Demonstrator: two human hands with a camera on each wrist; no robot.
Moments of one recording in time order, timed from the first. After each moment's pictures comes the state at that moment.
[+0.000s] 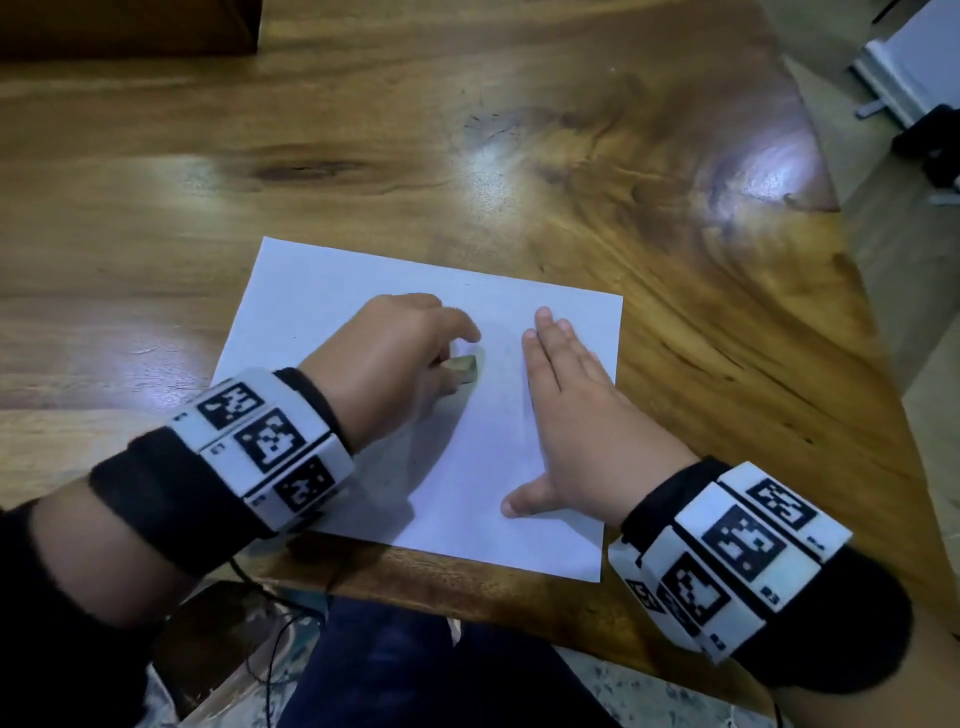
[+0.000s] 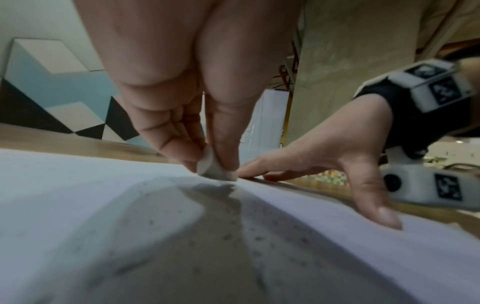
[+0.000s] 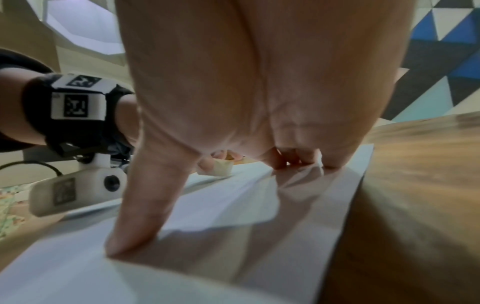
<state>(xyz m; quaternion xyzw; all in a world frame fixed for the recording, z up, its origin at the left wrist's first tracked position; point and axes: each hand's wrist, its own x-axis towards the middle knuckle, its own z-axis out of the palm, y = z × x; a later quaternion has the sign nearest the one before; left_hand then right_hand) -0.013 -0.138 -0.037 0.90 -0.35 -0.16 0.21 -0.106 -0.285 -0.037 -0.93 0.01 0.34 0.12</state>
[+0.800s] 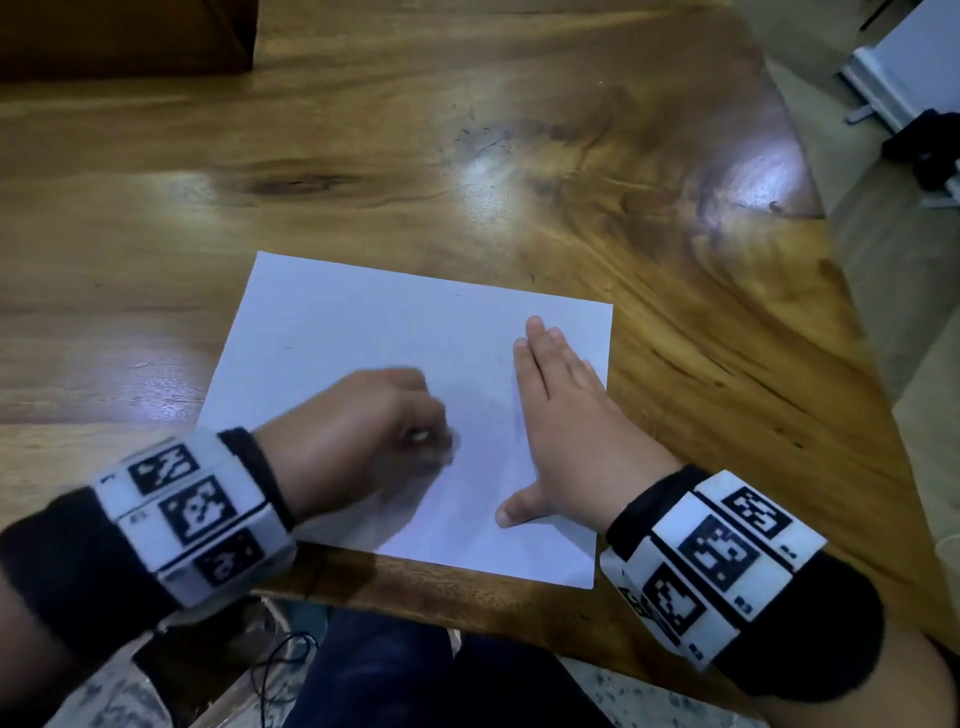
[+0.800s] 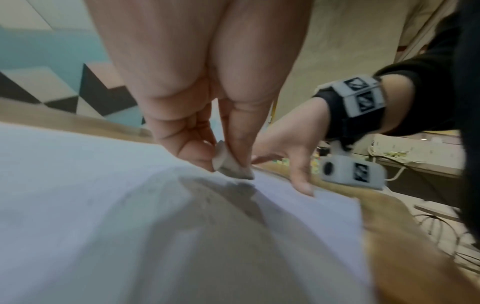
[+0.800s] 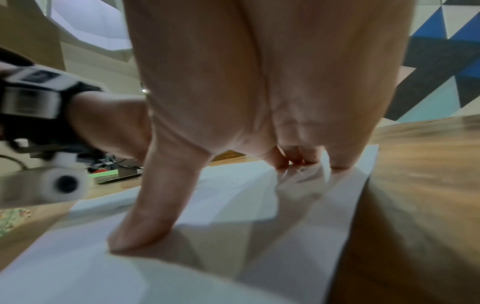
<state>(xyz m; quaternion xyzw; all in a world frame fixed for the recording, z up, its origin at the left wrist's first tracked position) -0.033 -0.107 -0.035 0.83 -0.43 -0.29 0.22 -0.106 -0.282 -0.037 -0.93 0.01 0.34 0.12</state>
